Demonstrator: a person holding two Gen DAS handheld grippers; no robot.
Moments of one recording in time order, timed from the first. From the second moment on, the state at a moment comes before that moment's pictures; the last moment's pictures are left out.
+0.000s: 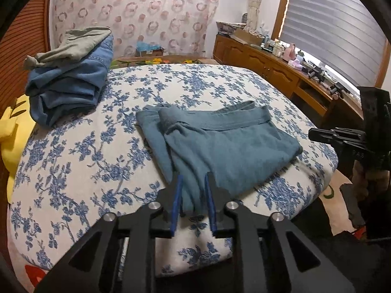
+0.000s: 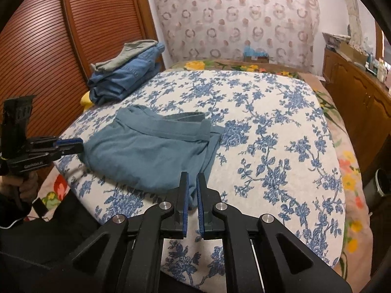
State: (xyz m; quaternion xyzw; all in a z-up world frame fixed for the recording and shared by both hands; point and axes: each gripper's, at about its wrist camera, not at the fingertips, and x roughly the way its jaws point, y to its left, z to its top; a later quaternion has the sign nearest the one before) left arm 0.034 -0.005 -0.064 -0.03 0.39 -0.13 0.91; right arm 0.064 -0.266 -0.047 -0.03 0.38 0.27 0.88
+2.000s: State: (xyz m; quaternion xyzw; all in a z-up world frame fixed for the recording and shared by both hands) left arm 0.119 0.001 -0.064 -0.06 0.35 -0.13 0.93; right arm 0.150 -0.222 -0.068 -0.04 0.38 0.28 0.88
